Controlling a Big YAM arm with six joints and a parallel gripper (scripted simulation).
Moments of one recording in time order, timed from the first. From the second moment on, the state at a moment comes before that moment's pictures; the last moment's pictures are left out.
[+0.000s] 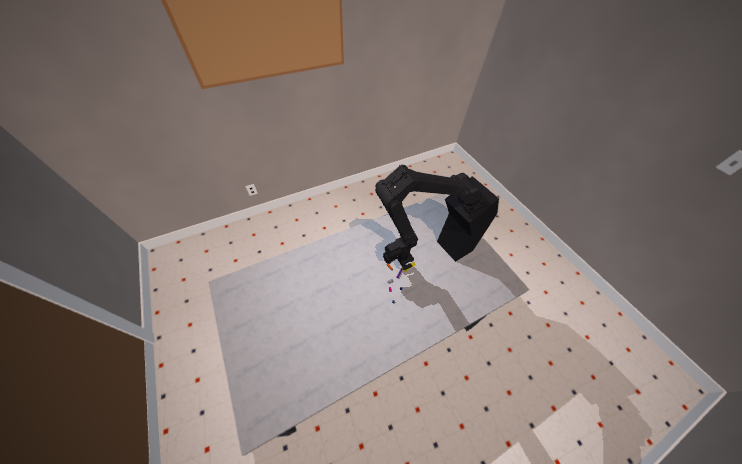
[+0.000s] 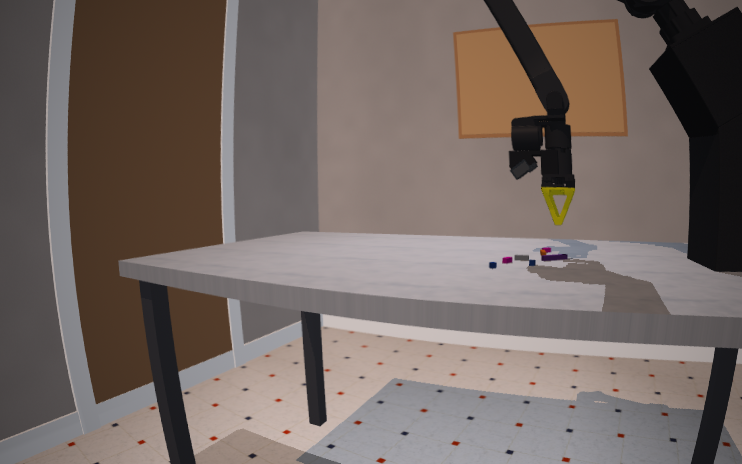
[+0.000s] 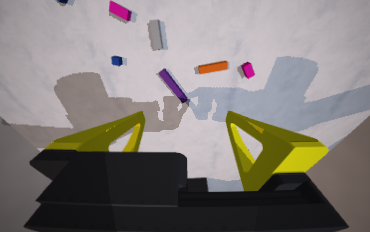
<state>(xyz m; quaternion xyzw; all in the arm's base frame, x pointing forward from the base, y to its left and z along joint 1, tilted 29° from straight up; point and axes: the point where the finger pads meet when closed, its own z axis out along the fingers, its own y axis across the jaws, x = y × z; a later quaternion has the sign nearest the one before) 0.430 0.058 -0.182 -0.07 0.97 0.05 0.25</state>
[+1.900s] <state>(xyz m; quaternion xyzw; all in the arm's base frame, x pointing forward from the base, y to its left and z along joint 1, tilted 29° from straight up) 0.435 0.019 -0.184 -0.06 0.97 0.04 0.25</state>
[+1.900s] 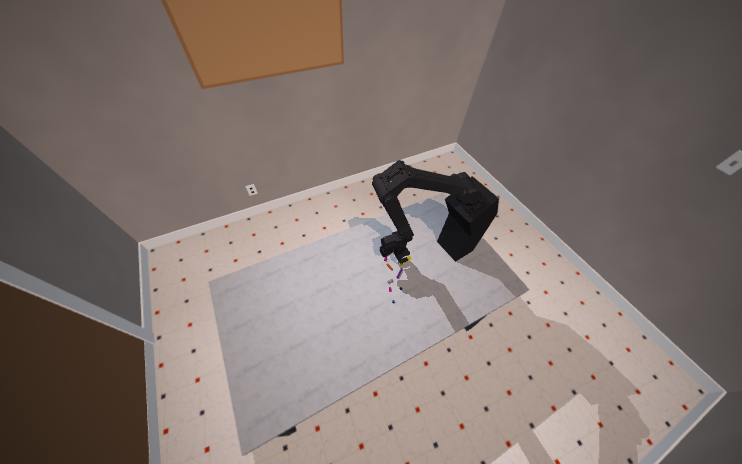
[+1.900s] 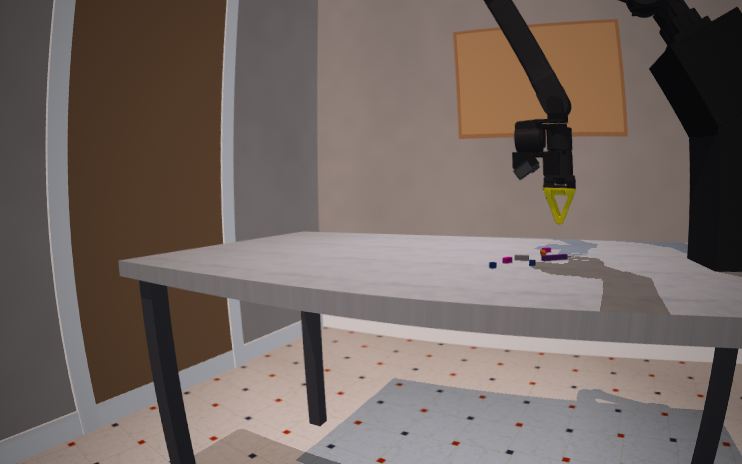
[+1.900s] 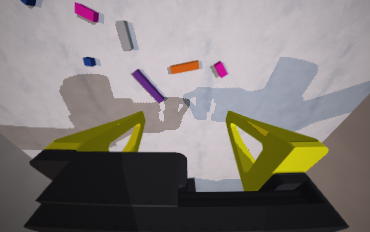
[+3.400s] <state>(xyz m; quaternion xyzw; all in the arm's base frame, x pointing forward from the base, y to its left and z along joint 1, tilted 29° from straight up) 0.435 0.019 -0.185 -0.07 0.97 0.04 0.25</state>
